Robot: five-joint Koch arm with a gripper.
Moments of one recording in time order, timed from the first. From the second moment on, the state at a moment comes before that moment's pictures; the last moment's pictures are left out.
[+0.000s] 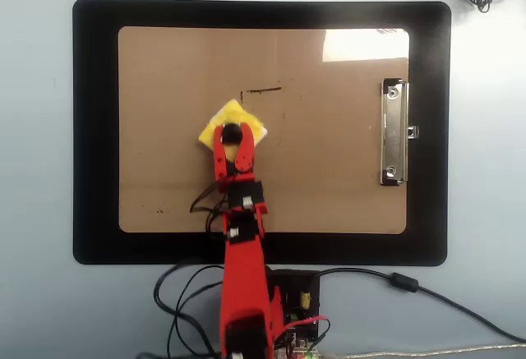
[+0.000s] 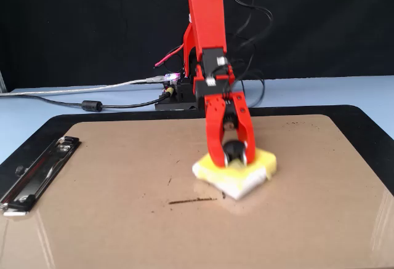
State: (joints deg) arm -15.8 89.1 143.9 -22.7 -95.2
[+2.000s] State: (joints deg) arm -12.9 68.1 117.5 -23.6 -99.2
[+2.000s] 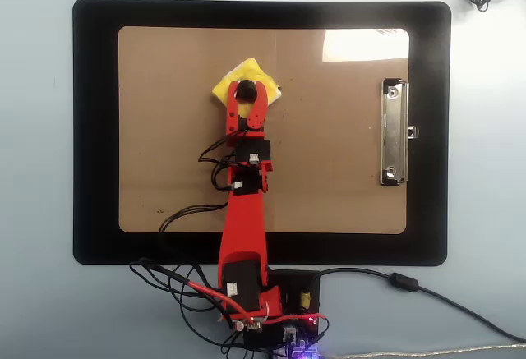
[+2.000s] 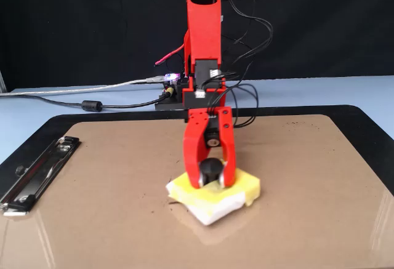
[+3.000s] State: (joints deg) arm 2.9 70.5 117.2 -23.3 -90.4
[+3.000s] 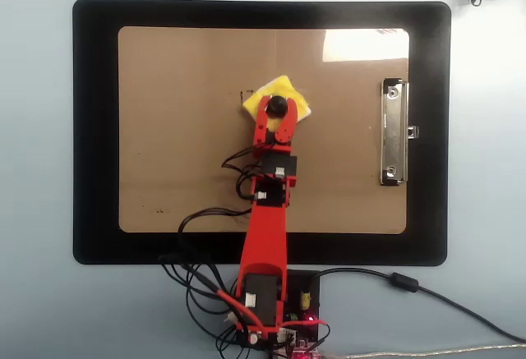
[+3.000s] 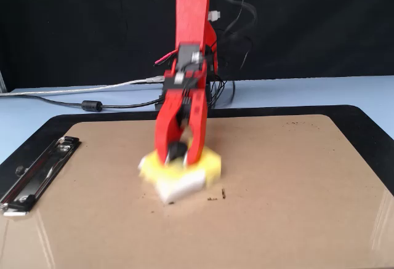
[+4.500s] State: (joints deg) arm -13.5 80.9 132.4 -21.3 -94.0
